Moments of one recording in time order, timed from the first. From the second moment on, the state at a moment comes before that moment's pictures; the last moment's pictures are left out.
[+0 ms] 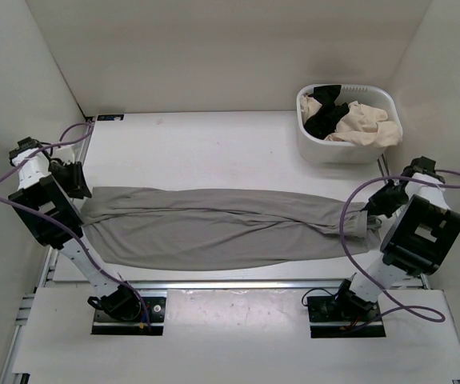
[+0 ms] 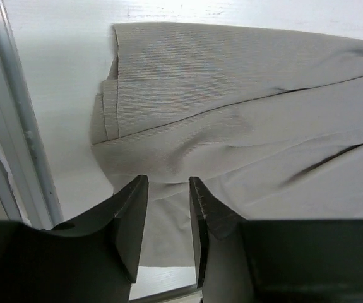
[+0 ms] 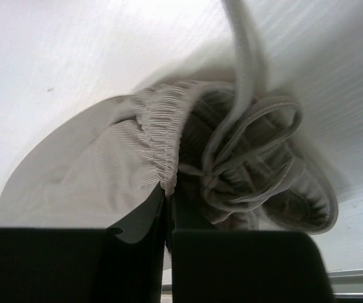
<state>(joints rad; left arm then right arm) 0.61 2.00 1.68 -1.08 0.40 0.52 -0.51 1.67 1.11 -0.79 -0.27 0.38</state>
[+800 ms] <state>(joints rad) 0.61 2.12 1.67 -0.95 0.25 0.47 -0.51 1.39 1.13 -0.80 -0.42 0.33</state>
